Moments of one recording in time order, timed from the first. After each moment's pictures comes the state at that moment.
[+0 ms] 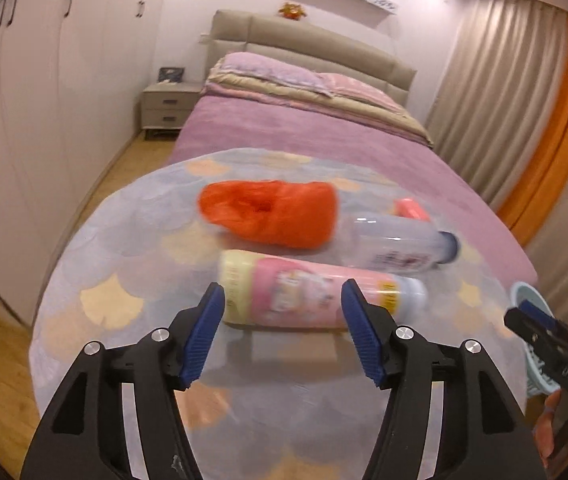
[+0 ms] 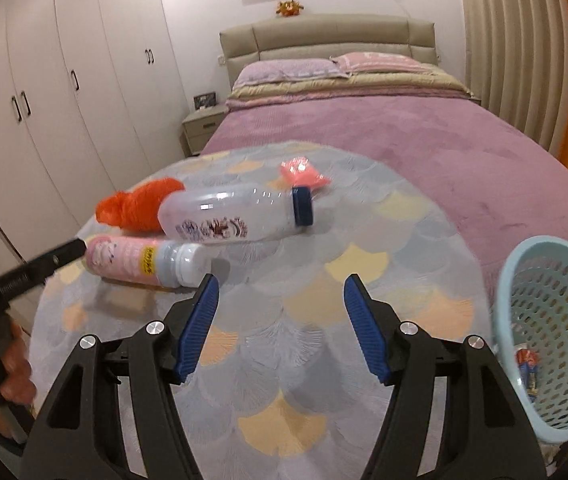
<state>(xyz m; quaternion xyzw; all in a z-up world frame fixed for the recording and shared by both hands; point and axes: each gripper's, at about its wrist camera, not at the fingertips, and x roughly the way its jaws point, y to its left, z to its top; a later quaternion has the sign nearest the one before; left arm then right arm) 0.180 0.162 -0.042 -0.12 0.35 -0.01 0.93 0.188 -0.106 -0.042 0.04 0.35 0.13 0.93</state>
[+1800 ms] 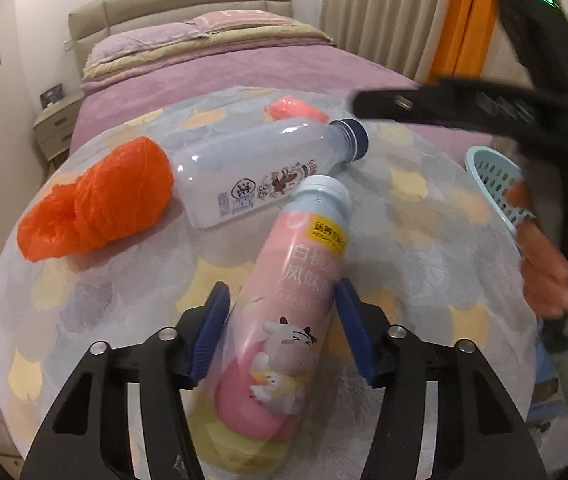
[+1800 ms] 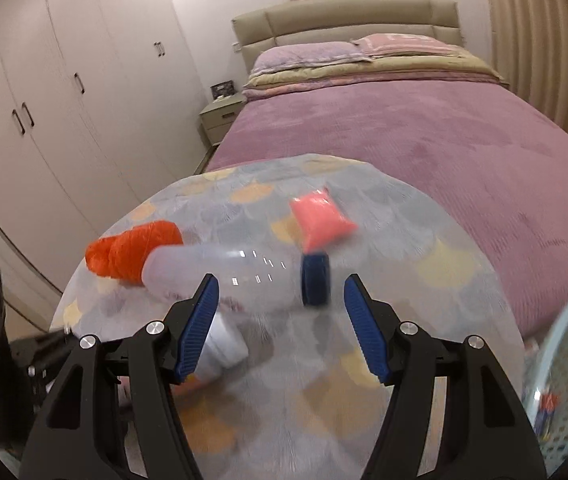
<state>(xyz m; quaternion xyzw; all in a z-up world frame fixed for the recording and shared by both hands) 0.201 0.062 -0.066 0.05 0.44 -0.18 0.88 0.291 -0.102 -0.029 0.06 0.38 0.20 0.90</state>
